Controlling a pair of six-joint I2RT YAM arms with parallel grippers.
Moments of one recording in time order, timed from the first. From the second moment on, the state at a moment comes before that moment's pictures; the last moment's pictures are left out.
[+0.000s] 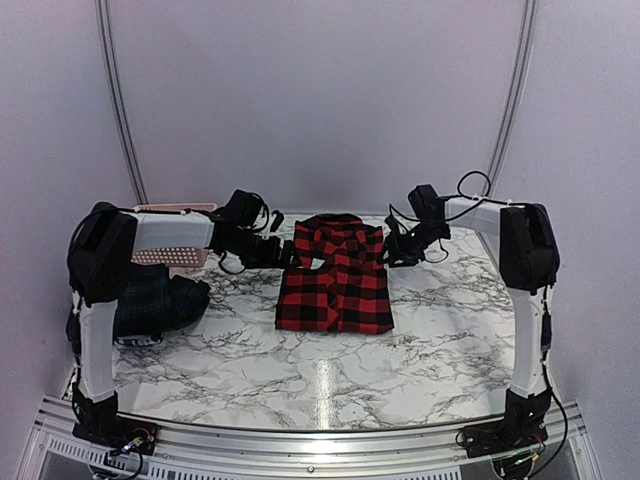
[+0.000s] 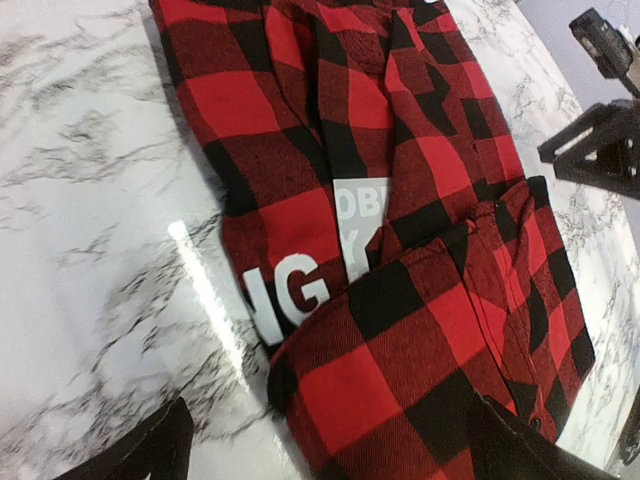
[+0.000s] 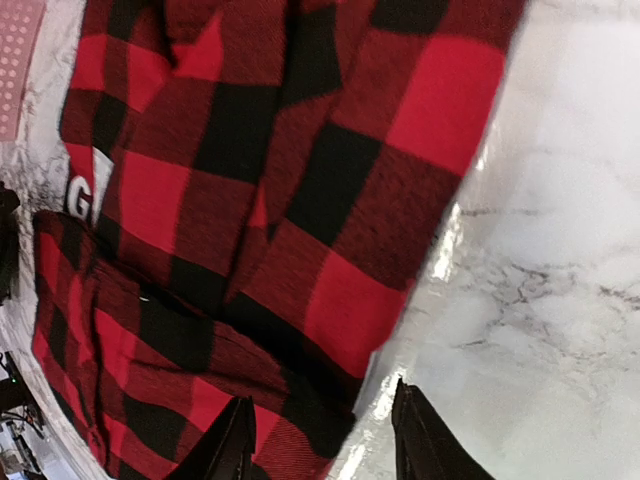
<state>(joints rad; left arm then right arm) -0.55 2.16 1.59 -0.29 0.33 -0.35 0.26 2.22 1.75 -0.72 -0.48 0.17</state>
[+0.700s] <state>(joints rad) -0.99 1.79 1.05 -0.07 -0.11 0.50 0.45 2.30 1.94 -0.70 -0.73 0.12</state>
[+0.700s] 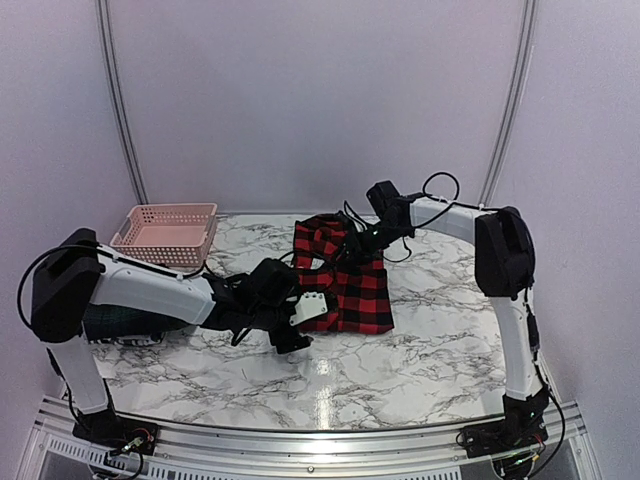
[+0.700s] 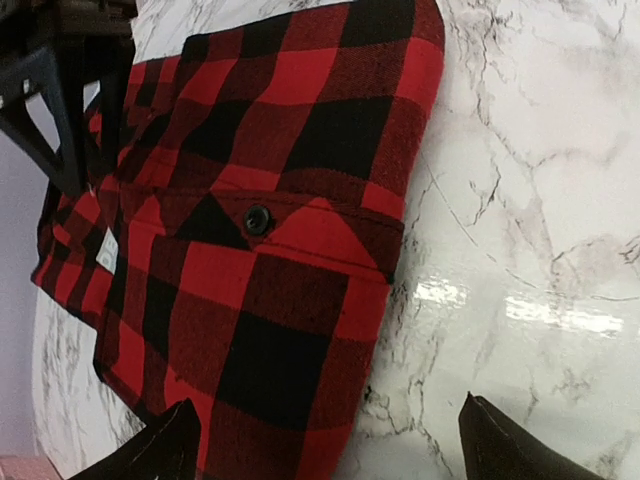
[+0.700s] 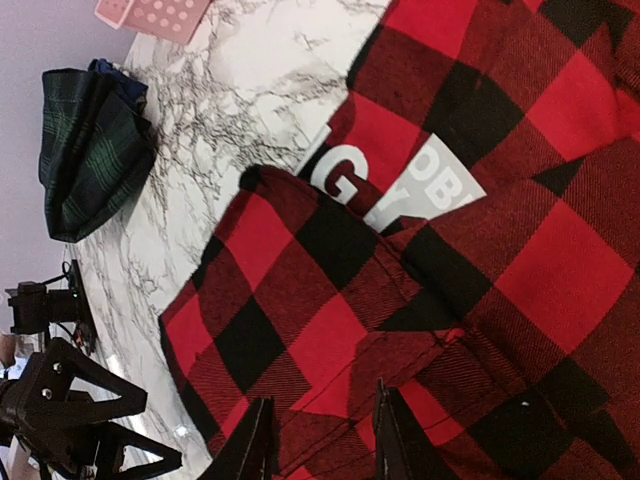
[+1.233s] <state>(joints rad) -1.05 2.05 1.21 0.07 -0.30 0.73 0.45 2.46 1.98 -0.67 -0.75 0.12</state>
